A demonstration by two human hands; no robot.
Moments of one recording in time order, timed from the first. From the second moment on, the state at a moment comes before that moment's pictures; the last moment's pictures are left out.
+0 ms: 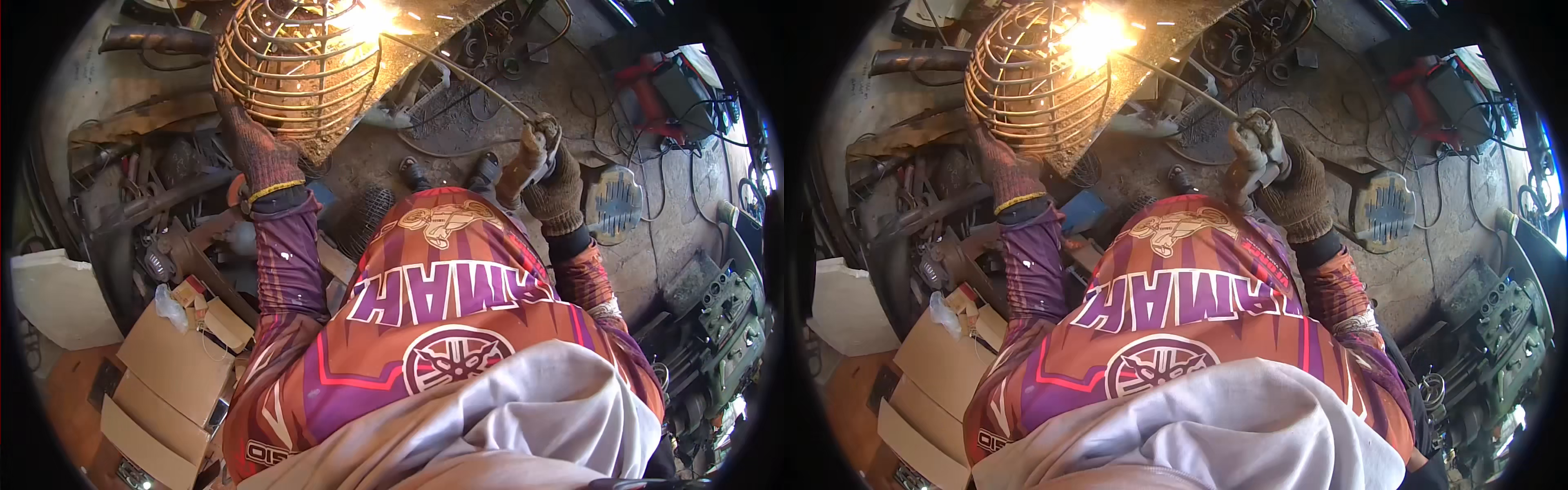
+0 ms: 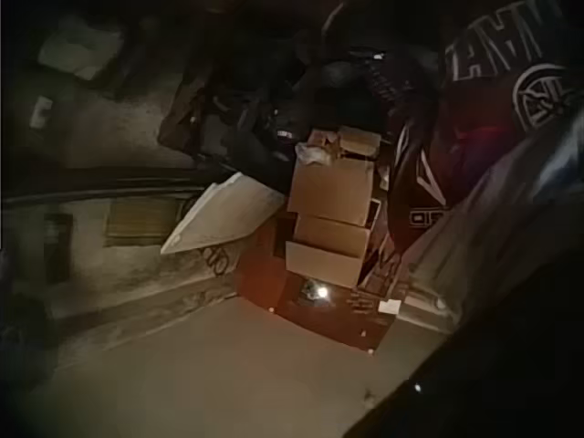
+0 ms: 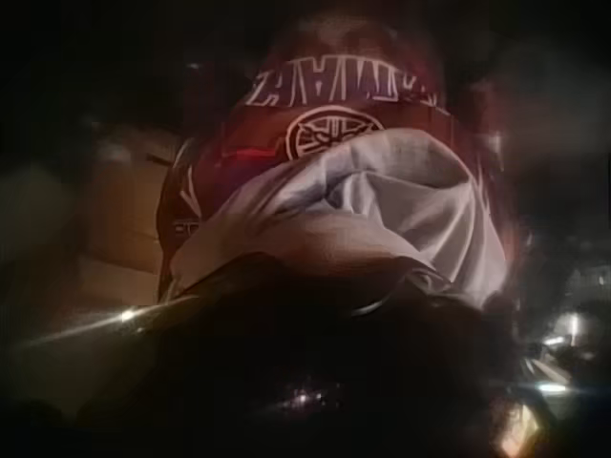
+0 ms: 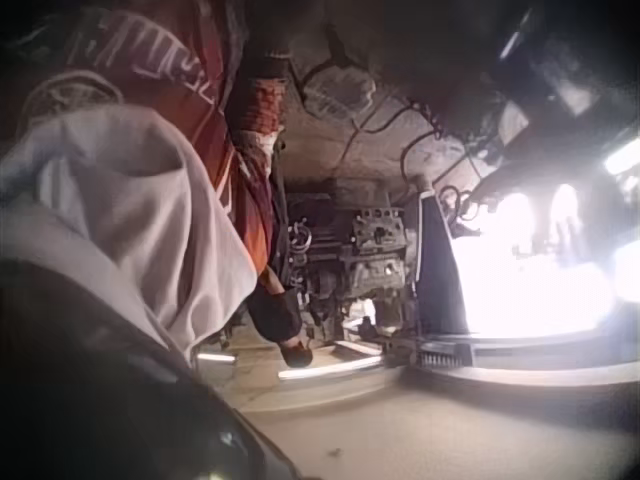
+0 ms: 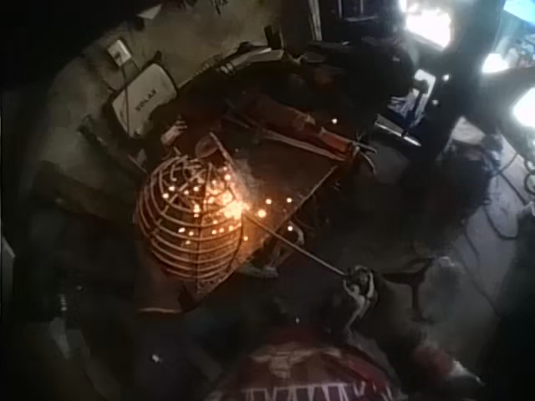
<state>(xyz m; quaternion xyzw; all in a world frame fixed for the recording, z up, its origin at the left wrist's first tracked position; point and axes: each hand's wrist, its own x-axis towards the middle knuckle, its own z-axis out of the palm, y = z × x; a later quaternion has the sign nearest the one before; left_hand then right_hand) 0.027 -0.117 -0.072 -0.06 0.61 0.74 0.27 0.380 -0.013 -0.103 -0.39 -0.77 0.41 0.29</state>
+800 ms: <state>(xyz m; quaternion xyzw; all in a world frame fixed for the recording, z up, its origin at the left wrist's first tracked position) 0.048 -0.099 -0.046 -0.07 0.61 0.77 0.19 0.395 -0.018 -0.112 -0.45 -0.72 0.47 0.24</state>
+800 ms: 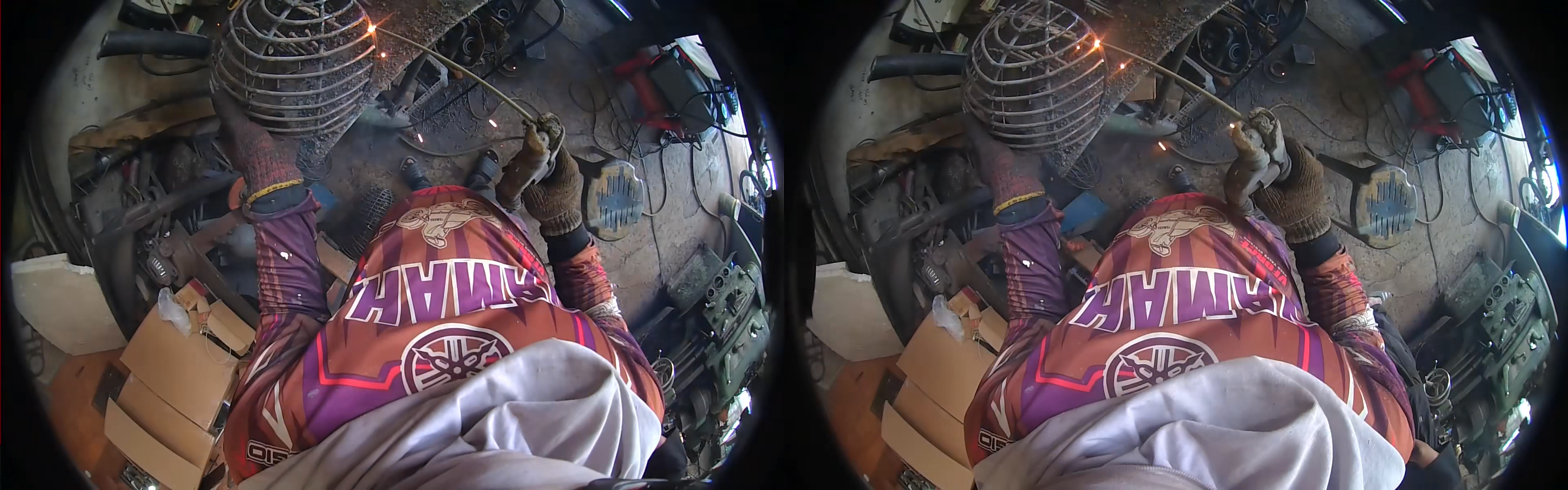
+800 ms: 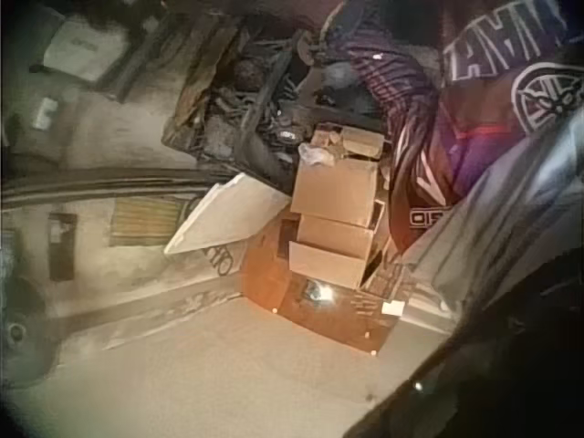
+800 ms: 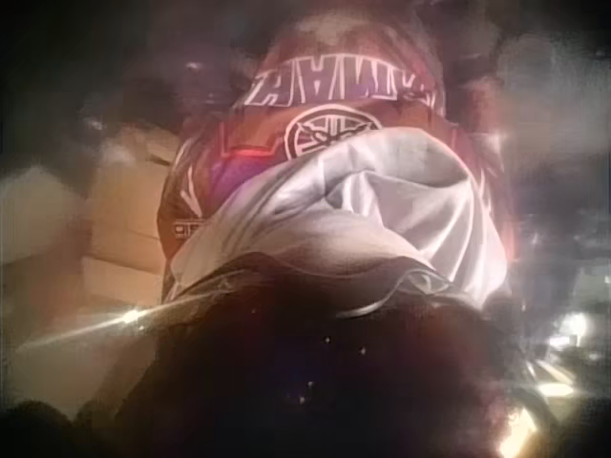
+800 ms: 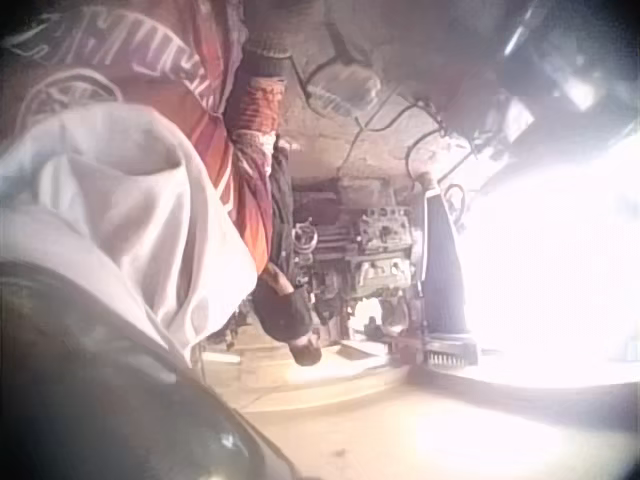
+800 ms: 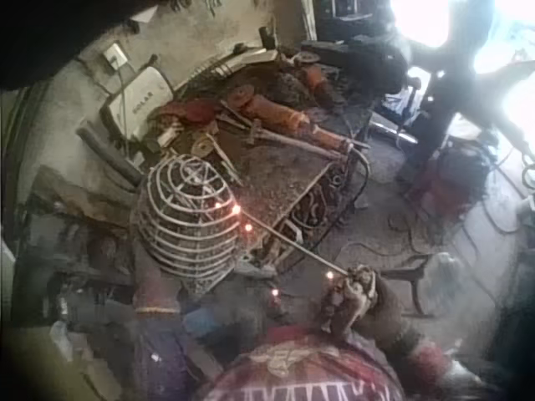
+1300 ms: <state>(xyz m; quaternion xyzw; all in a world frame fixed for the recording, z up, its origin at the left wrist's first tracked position) 0.051 -0.097 -0.048 -0.10 0.62 0.76 0.17 0.390 -0.016 -0.114 -0.43 -0.73 0.45 0.27</state>
